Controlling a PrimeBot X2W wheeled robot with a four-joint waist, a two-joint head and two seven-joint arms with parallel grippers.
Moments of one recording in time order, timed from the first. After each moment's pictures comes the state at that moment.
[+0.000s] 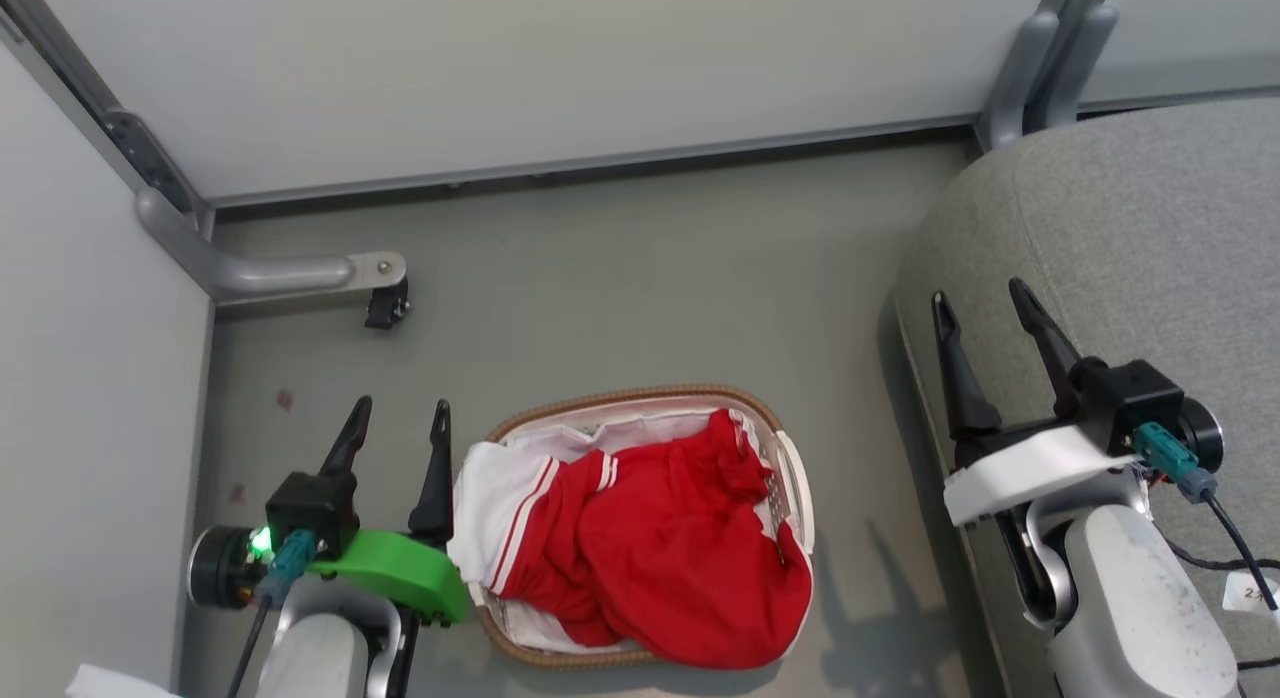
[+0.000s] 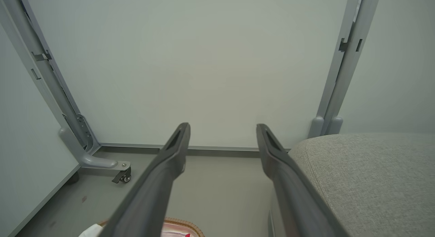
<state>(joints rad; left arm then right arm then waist) -0.20 0.05 -0.13 0.42 -0.14 -0.13 -0.26 -0.29 -0.05 0.02 0.27 0.12 0.13 -0.26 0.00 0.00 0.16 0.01</state>
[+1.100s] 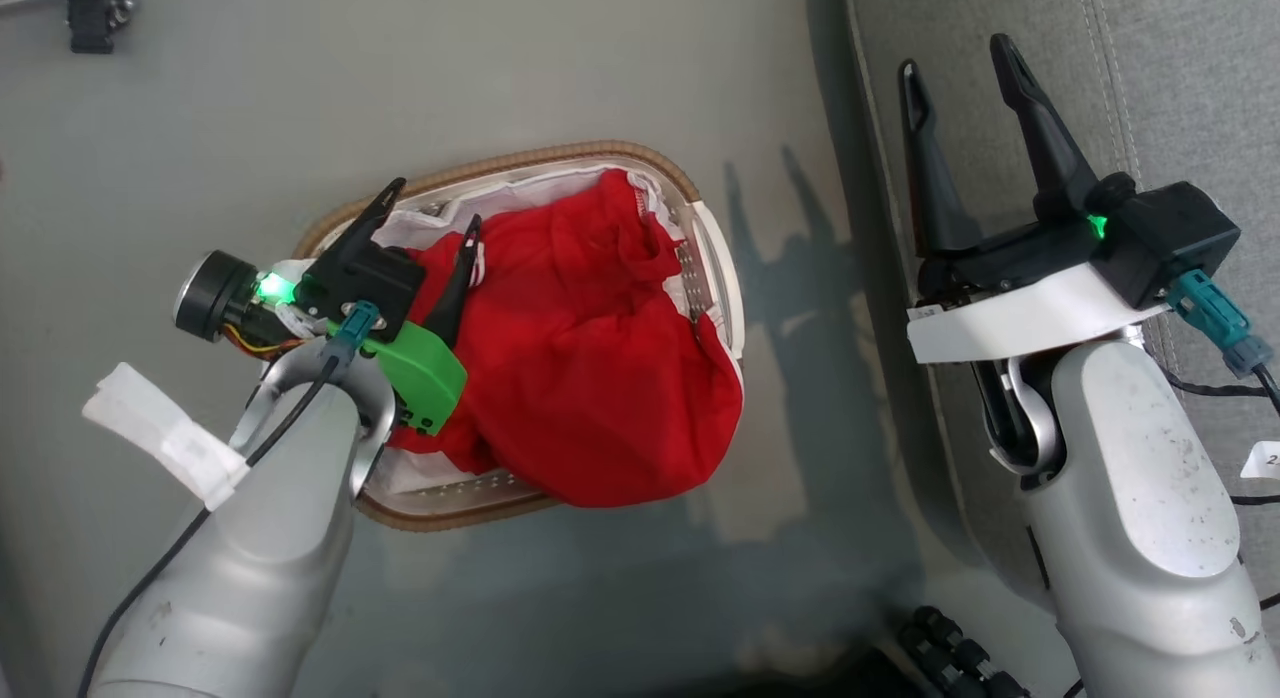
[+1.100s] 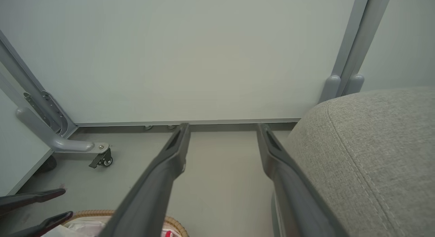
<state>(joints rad) -0.71 0.19 -0.44 0.73 -0.05 -0.13 -0.26 -0.54 -0.05 0.12 0.11 0.19 0.13 -0.26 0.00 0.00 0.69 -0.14</state>
